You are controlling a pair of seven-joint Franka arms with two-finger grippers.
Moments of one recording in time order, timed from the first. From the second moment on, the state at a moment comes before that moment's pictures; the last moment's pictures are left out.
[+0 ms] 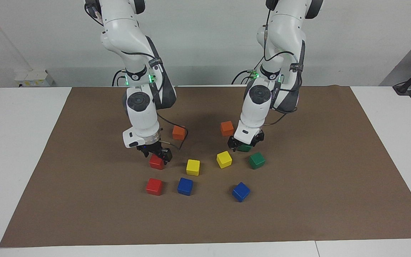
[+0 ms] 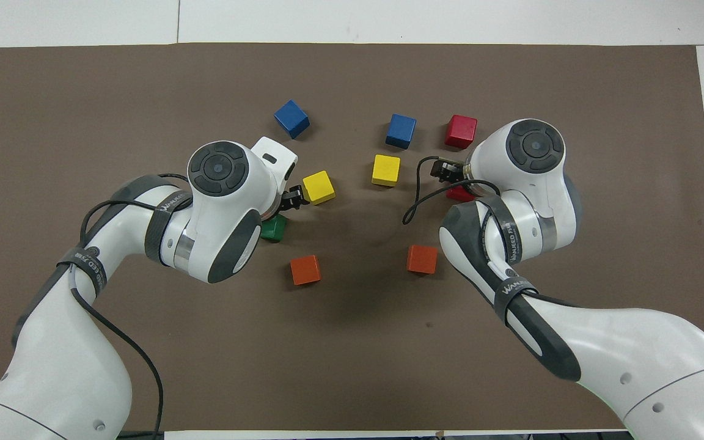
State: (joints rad) left arm -0.42 0.33 -0.09 -1.91 0.03 2.25 -0.67; right arm 0.35 0.39 -0.08 -1.89 0.00 2.35 0.64
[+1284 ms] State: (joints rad) left arm -0.43 0.32 -0.09 -1.96 0.03 2.20 -0.68; right arm 0.25 0.27 -0.09 -1.89 -0.01 2.24 0.29
